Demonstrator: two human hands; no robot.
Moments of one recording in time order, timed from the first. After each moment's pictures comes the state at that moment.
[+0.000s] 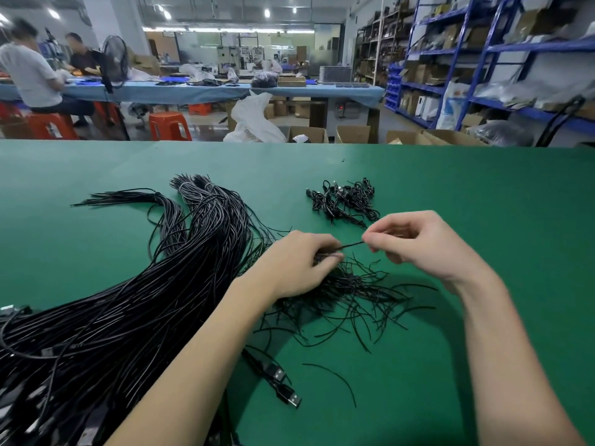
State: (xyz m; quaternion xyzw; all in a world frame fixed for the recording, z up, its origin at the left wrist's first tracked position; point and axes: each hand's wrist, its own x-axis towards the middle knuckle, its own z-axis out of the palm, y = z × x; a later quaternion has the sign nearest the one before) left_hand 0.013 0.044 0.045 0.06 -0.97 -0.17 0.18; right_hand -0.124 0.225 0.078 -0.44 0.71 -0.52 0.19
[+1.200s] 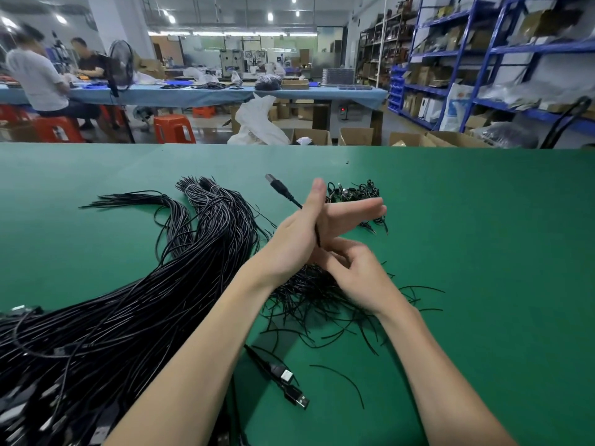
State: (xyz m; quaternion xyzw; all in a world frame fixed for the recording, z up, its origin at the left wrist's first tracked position) left_hand 0.019 0.052 0.074 -0.06 -0.72 -0.68 0.14; right_hand -0.080 0.150 0.011 -0.51 0.64 -0.55 0.14
